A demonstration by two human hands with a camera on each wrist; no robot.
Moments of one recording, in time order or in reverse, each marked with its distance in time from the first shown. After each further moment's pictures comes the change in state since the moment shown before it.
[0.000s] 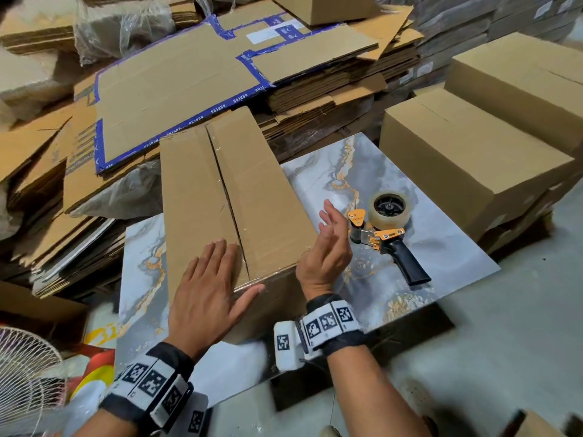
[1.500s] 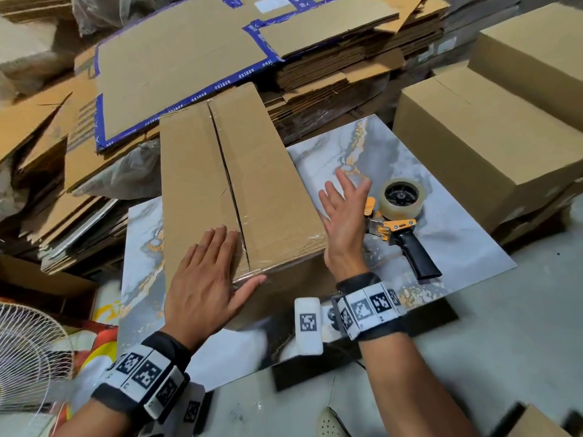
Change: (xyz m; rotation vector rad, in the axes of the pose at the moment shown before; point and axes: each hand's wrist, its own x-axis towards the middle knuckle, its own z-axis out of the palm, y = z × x) left_hand -0.001 0.002 -0.004 -0.020 0.001 -0.013; right_hand 0.050 -0.027 -0.007 0.271 -0.361 0.730
